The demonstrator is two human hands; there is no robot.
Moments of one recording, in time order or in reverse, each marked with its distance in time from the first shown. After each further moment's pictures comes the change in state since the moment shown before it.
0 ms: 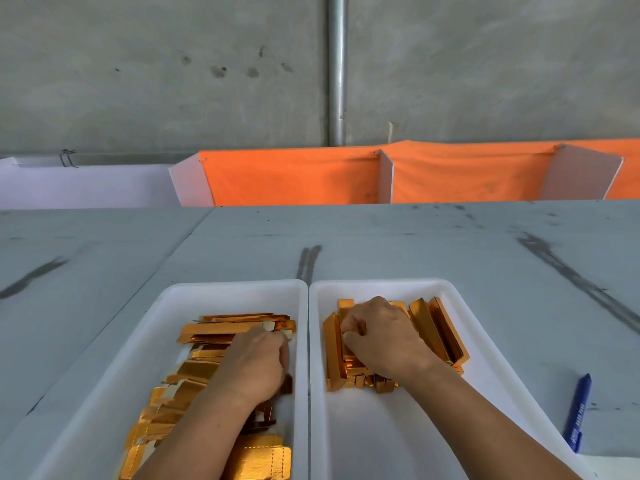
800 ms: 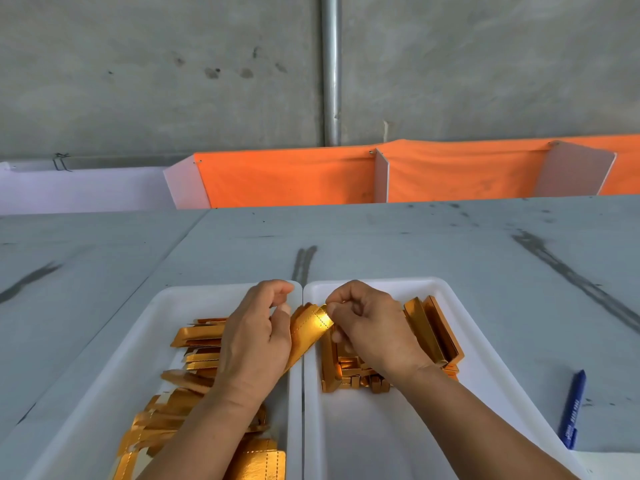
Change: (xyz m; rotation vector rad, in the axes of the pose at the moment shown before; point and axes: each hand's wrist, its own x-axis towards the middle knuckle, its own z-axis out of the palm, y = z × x) left_hand -0.007 0.024 -0.013 -0.510 0.499 0.140; right_hand -0.012 -0.021 -0.005 0.671 0.077 0.027
